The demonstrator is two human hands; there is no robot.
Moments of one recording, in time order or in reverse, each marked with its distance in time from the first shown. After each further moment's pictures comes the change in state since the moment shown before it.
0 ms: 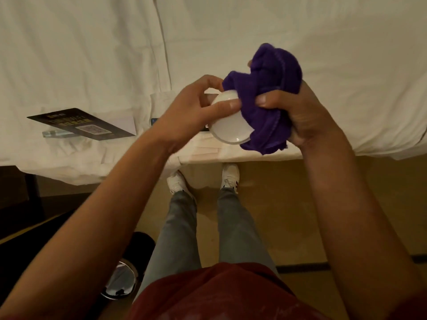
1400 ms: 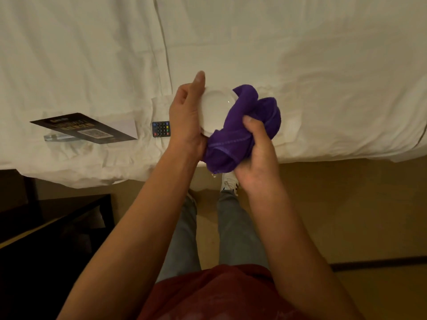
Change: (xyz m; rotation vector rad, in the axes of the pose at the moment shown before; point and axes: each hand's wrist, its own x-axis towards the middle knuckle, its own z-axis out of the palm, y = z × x) left_hand 0.019 -0.019 0.023 -0.694 0.600 -0.083; right_hand -0.024 0.078 0.065 0.614 0.409 0.077
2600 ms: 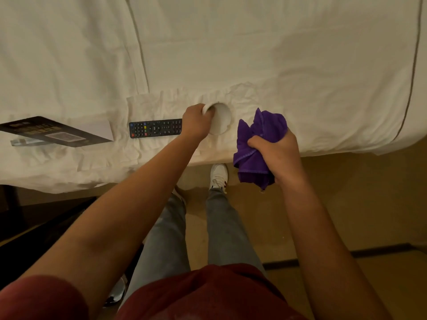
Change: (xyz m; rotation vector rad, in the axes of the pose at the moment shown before) left_hand 0.088 -0.100 0.010 1.061 -0.145 0.103; right_hand 0.023 -0.068 -0.084 -0.968 0.242 -0.170
